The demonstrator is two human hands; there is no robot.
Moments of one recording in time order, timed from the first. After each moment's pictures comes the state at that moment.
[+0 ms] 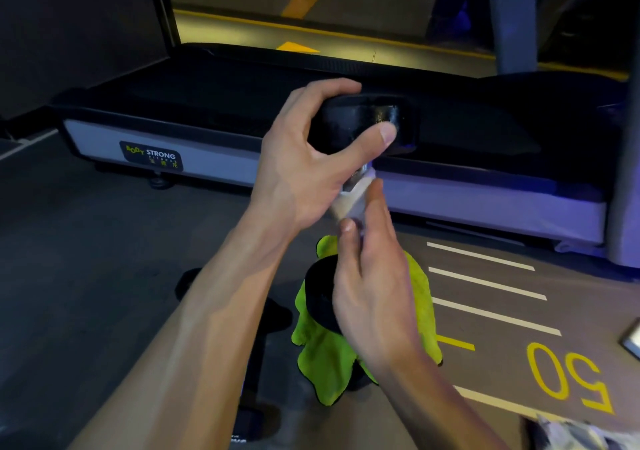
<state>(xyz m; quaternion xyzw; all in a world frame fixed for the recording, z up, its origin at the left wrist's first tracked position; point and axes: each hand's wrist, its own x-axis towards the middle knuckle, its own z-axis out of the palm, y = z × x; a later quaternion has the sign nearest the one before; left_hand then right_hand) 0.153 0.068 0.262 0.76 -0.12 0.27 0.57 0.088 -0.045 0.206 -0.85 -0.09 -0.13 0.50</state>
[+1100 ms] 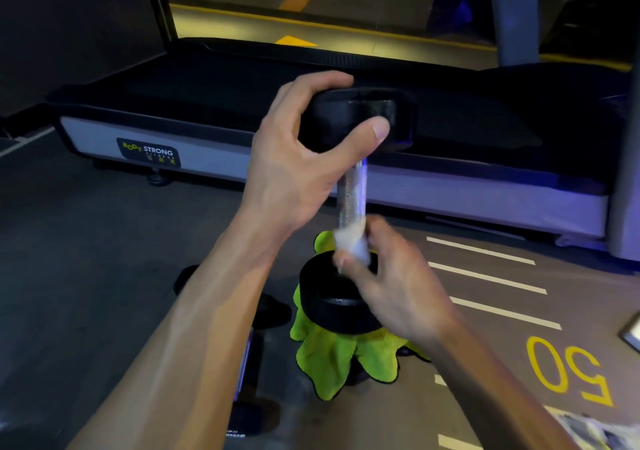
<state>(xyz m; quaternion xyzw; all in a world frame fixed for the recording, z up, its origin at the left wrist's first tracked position) 0.148 0.066 0.260 0.75 -0.12 0.28 0.58 0.110 -0.091 0.198 -0.90 -0.14 0.01 0.40</state>
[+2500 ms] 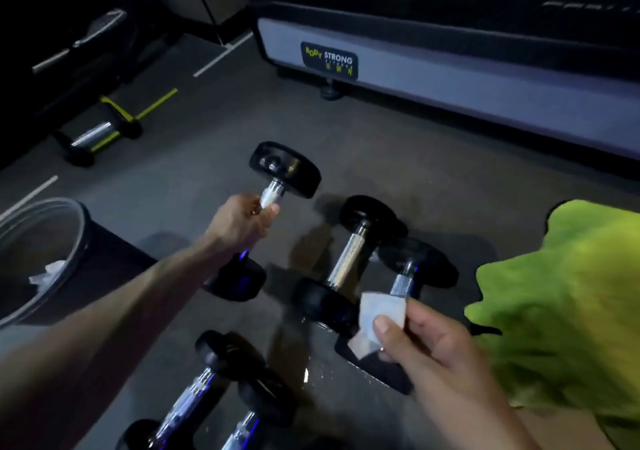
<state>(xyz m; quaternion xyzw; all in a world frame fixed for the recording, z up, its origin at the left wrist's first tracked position) 0.047 0.374 0.052 0.83 0.38 0.02 0.40 0.050 0.037 0.077 -0.70 -0.13 0.35 0.61</state>
